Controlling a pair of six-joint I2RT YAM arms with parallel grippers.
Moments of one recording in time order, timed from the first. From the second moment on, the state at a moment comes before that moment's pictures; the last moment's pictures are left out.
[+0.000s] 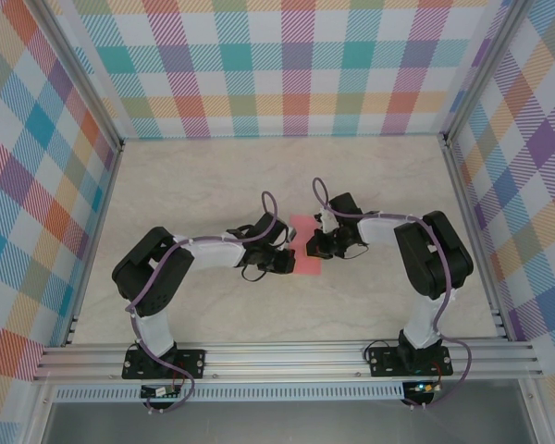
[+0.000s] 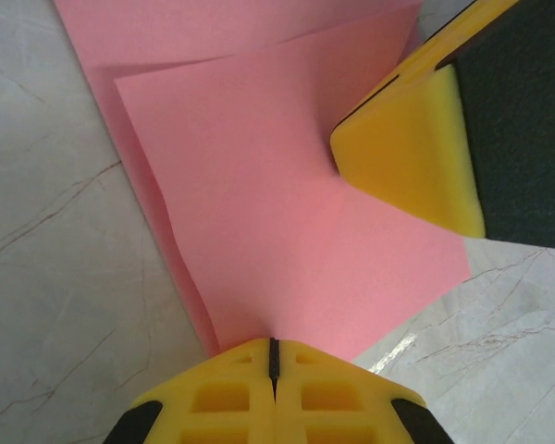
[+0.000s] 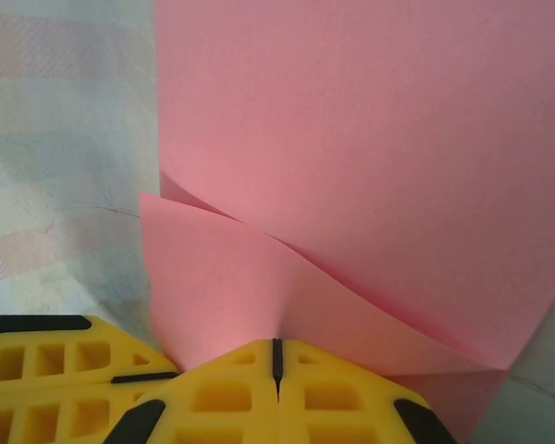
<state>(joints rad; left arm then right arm) -0.75 1.81 0.99 -0.21 0.30 -0.50 0.44 1.84 0.95 -0.29 -0.60 0.45</state>
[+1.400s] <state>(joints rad) -0.74 1.86 1.06 -0.19 0.39 -0.47 0.43 1.85 0.98 -0.34 -0.57 0.42</state>
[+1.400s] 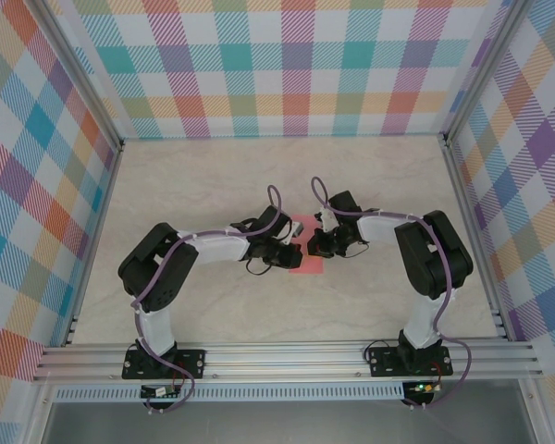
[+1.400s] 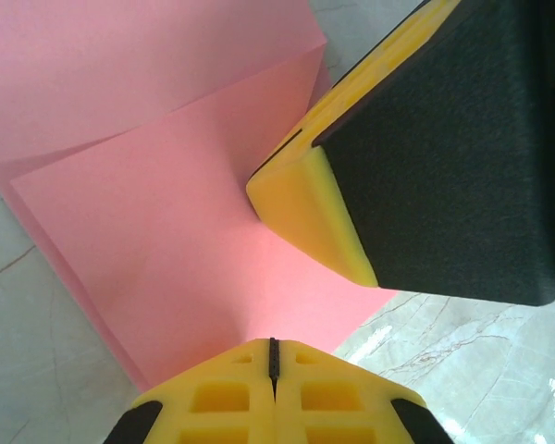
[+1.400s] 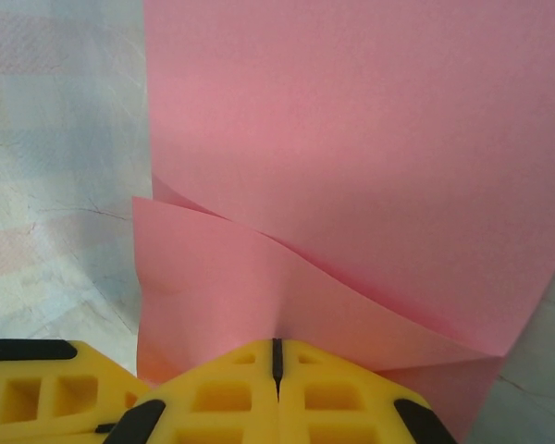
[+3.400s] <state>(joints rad) -0.73 1.71 0.90 -0.20 0.35 -0.48 0.43 1.87 1.04 -0.43 -0.56 0.41</state>
